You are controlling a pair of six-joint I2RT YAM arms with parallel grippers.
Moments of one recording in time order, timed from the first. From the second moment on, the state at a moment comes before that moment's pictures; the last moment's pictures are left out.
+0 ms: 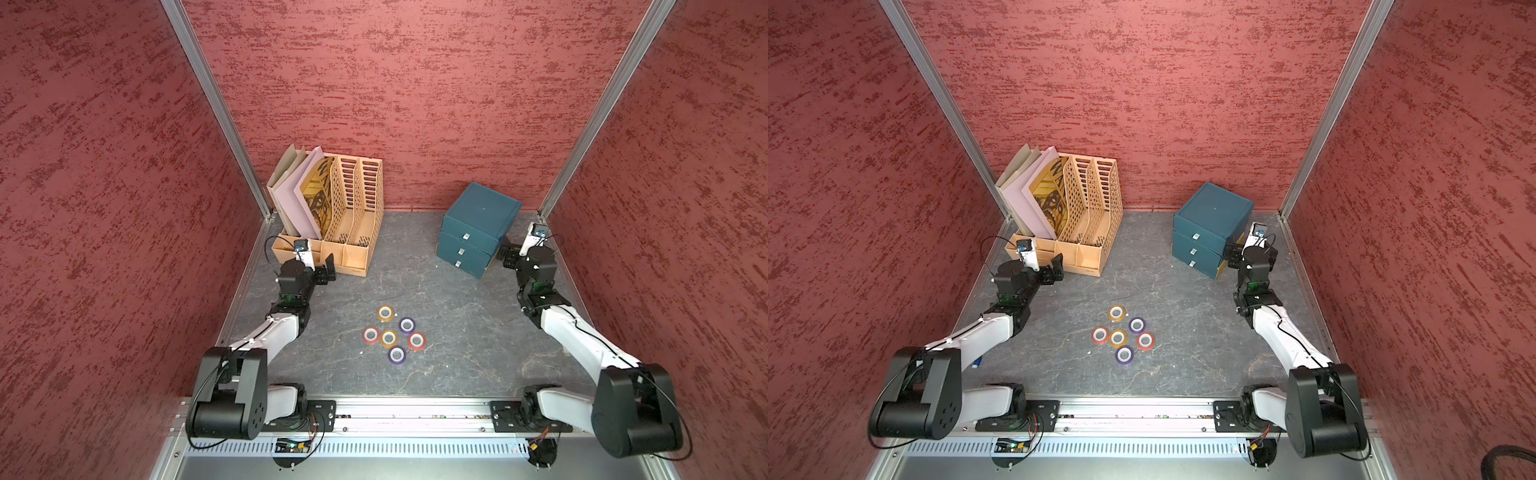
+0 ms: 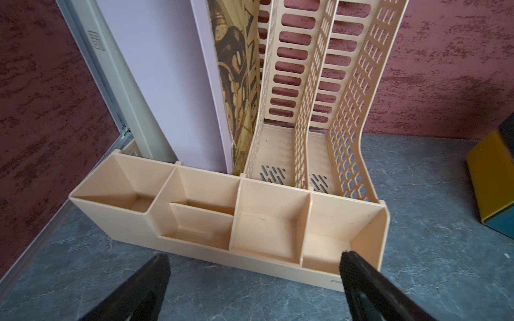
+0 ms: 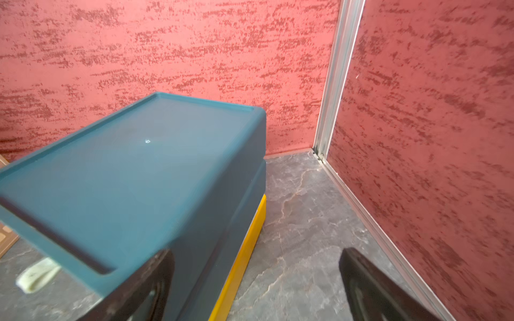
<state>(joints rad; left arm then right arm) -0.05 1.28 0.53 0.44 -0.01 -0.10 0.11 1.20 0.71 0.27 0.35 0.13</state>
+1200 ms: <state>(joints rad) -0.19 1.24 0.91 -0.16 0.39 -0.20 0.00 1.49 1.11 0.02 0.15 0.53</state>
